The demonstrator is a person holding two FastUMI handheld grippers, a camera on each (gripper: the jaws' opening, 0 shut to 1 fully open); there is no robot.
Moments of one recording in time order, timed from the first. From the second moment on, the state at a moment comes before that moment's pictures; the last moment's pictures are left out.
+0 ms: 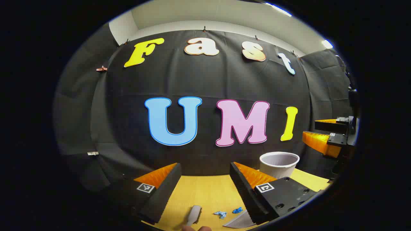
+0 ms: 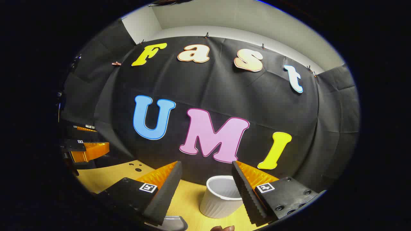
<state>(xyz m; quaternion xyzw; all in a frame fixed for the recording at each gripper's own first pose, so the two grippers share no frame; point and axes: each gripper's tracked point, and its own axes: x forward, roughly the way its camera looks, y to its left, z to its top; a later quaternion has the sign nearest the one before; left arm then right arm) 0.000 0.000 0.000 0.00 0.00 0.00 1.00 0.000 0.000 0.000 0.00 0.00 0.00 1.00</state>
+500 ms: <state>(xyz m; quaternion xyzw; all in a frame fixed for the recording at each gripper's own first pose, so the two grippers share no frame) 0.001 -0.008 -0.001 0.00 0.00 -0.01 1.00 -0.001 0.003 -0.002 0.01 0.01 0.01 1.00</state>
